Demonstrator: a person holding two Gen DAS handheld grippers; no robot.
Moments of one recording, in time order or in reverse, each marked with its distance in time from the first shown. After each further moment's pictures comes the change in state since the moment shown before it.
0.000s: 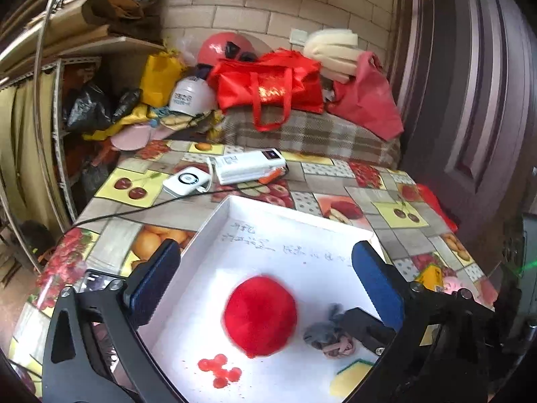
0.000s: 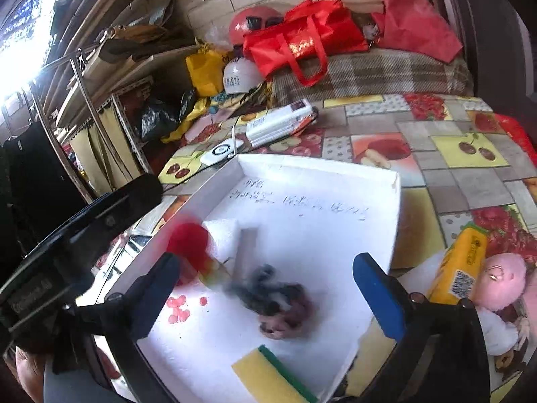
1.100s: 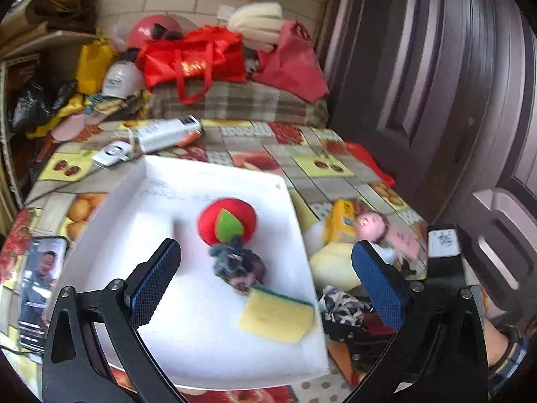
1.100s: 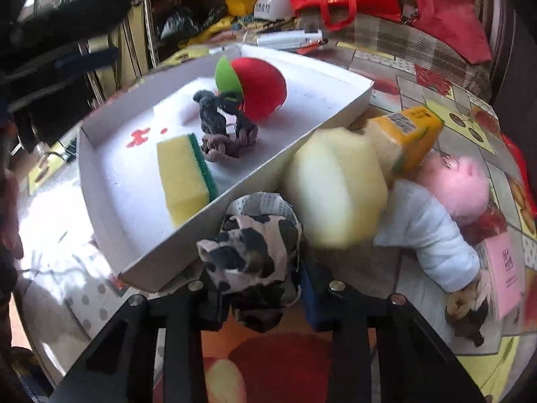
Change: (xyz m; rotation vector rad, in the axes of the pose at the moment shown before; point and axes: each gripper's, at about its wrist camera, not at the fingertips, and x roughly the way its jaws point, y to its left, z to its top) left arm -0.040 -0.059 -0.043 0.102 0.089 -0.239; right arm -0.022 -0.045 -0.082 -0.305 0.271 -0.040
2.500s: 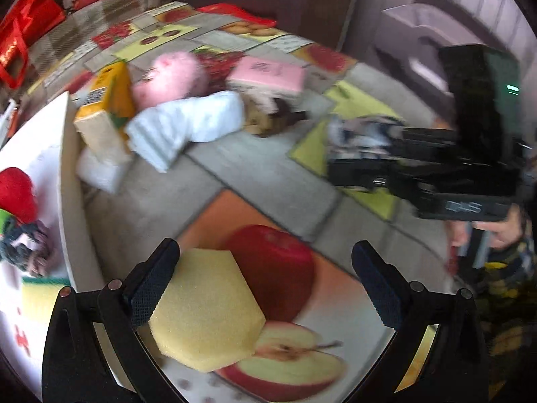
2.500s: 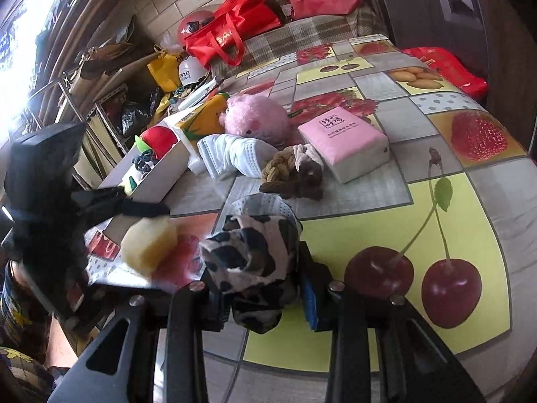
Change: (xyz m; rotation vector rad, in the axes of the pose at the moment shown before) left arm 0.099 -0.152 -0.074 0.487 0.574 -0.300; right arm -0.086 -0.112 -0.115 0.439 -0.204 0.065
